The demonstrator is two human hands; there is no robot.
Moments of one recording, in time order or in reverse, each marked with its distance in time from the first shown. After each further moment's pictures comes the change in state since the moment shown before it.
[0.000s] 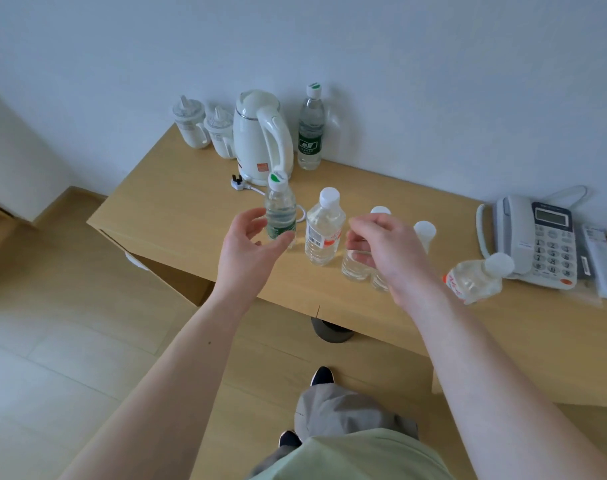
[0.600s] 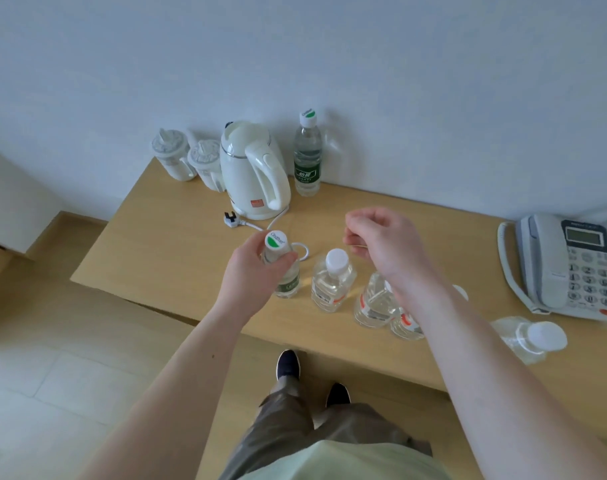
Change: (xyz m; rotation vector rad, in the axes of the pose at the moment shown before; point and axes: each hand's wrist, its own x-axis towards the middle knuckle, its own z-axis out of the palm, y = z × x) left_hand 0.107 0.013 0.015 0.244 -0.185 -0.017; right_hand 0.098 -0.044 0.019 0.000 0.040 -0.007
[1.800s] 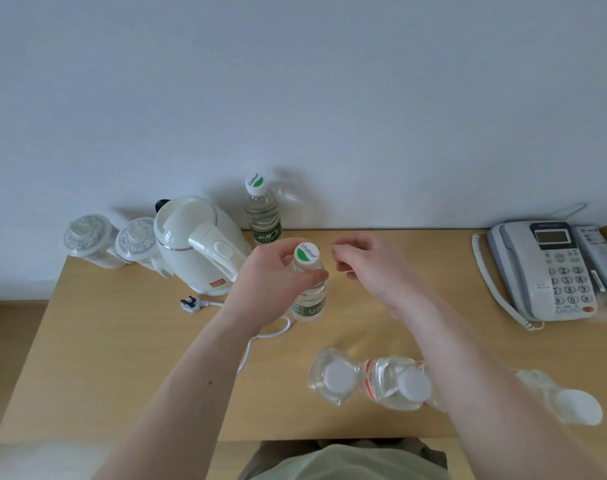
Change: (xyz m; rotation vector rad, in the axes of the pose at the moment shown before) left_hand 0.127 0.097 0.028 0.011 -0.459 0.164; right_hand 0.110 -0.020 -0.012 -0.137 0.118 0.199
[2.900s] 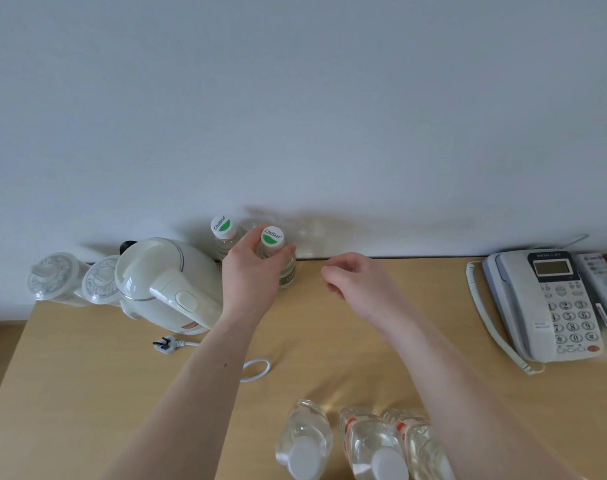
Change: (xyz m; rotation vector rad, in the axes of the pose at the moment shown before) left_hand 0.095 -0.001 0.026 -0.042 0.439 -0.039; right_hand 0.049 -0.003 -0.028 0.025 -0.047 0.042
